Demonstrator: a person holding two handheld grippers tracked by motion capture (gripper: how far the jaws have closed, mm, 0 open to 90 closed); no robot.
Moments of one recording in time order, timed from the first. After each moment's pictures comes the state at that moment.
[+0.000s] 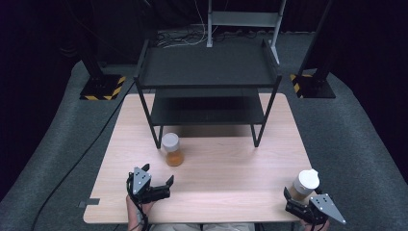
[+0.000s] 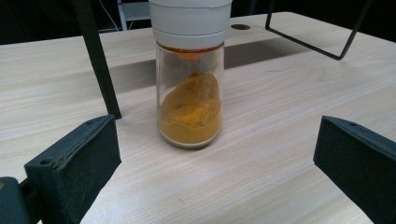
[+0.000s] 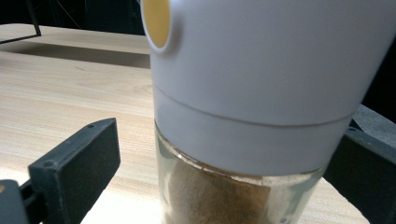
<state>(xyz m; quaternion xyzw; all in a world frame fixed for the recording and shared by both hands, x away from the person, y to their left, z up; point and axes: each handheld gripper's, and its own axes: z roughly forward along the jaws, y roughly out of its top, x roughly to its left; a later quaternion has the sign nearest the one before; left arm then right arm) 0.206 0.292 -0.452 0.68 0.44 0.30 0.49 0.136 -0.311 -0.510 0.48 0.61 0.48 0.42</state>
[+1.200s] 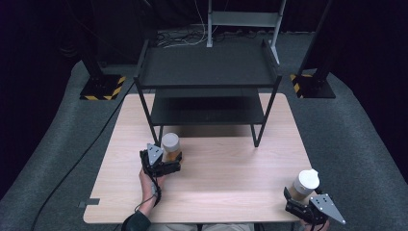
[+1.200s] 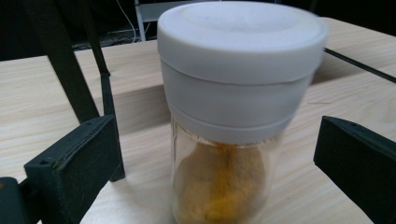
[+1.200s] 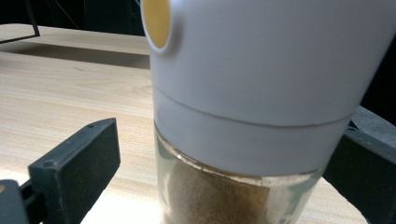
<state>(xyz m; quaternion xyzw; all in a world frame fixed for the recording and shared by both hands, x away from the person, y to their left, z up) 0.282 0.256 -0.448 0.68 0.46 0.32 0.47 0.136 -0.310 -0.510 0.48 0.60 0.47 0.42</state>
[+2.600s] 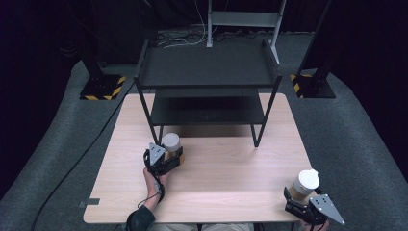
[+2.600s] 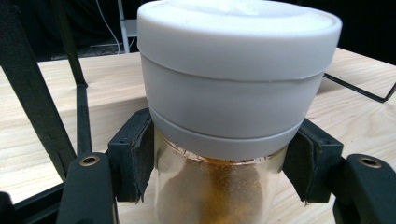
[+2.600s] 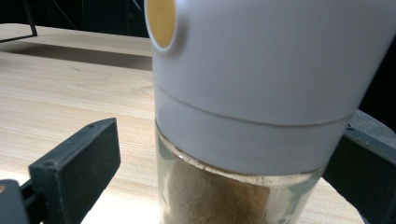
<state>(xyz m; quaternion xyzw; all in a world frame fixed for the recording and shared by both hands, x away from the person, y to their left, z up) 0.290 0.265 -0.472 0.66 0.44 0.31 0.52 0.135 -0.308 -0.512 0.48 0.60 0.47 0.43</state>
